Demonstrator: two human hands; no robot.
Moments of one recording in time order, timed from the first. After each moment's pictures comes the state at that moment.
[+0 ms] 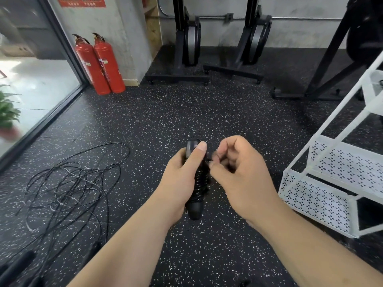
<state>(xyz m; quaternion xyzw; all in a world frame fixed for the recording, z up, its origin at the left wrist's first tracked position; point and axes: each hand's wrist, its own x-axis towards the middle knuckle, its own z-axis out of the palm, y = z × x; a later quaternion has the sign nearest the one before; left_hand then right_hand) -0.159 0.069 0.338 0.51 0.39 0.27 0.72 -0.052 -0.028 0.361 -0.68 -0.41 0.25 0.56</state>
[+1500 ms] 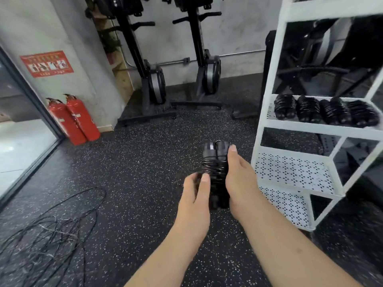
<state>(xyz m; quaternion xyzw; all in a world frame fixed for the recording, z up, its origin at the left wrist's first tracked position) -0.059 -0.082 0.362 0.64 0.35 0.25 0.64 0.038 -0.127 0.410 -0.62 -0.03 0.29 0.72</state>
